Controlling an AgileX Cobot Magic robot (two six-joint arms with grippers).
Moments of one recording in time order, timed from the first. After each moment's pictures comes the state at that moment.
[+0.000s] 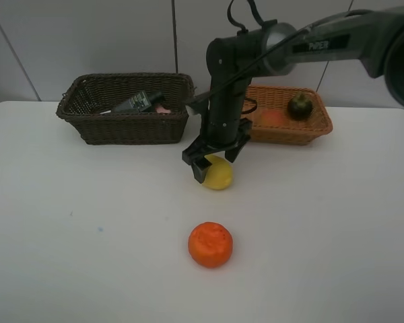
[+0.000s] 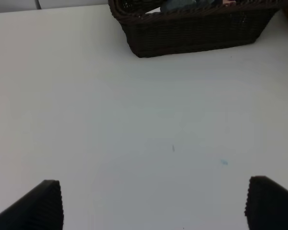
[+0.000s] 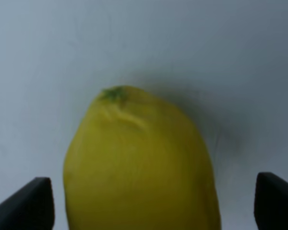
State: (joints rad) left arm -0.11 -0.01 -0.51 0.01 1.07 0.01; right arm 0.64 2.31 -1.75 -0.02 1.09 -0.14
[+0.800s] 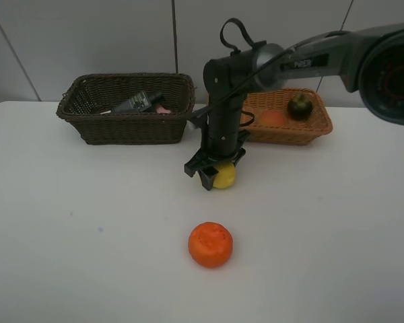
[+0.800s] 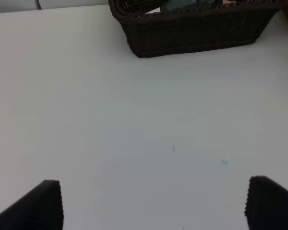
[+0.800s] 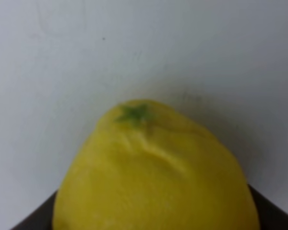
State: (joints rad) left arm -0.11 -0.01 -0.51 0.01 1.07 0.01; right arm 0.64 2.37 -1.75 -0.04 1.07 -0.14
